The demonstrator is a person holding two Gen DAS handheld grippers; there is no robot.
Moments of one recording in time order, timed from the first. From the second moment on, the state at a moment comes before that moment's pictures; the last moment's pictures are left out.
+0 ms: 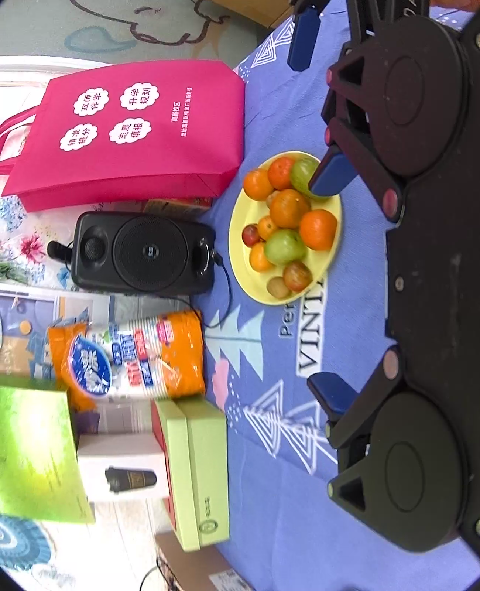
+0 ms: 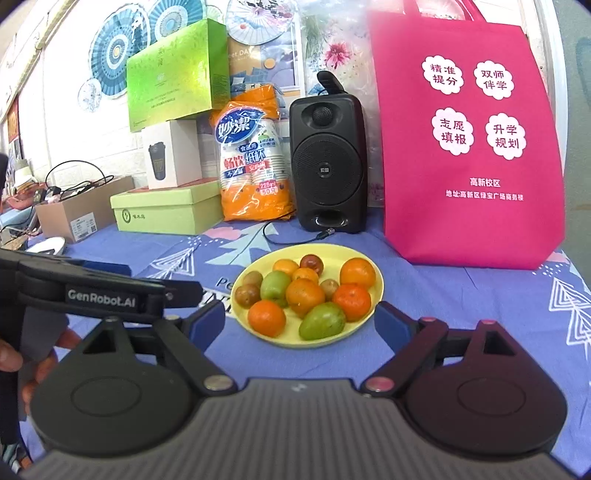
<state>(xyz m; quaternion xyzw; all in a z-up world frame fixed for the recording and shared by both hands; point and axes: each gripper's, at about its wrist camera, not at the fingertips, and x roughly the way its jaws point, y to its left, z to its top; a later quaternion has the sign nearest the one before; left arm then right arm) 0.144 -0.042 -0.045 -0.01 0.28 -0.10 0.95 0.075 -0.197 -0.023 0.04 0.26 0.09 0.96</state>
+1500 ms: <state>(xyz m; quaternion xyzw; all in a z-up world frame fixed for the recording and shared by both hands) 0.023 -0.030 -0.009 0.01 0.25 -0.08 0.97 -0.015 -0.191 0.012 0.00 0.25 0.03 0.97</state>
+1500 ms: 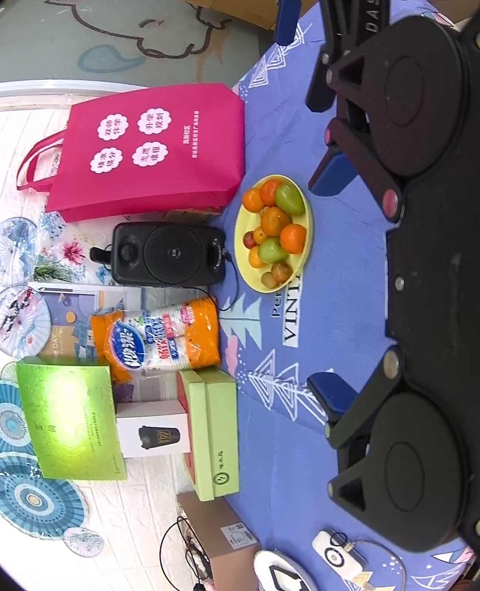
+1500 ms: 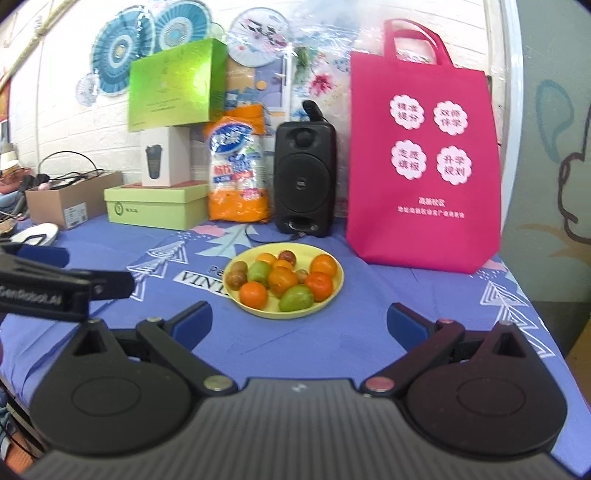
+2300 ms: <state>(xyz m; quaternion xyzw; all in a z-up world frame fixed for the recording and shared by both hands) 0.021 -0.033 -0.018 0.05 0.24 -0.03 0.97 -0.010 -0.189 0.001 -0.01 0.28 0.02 0.96</state>
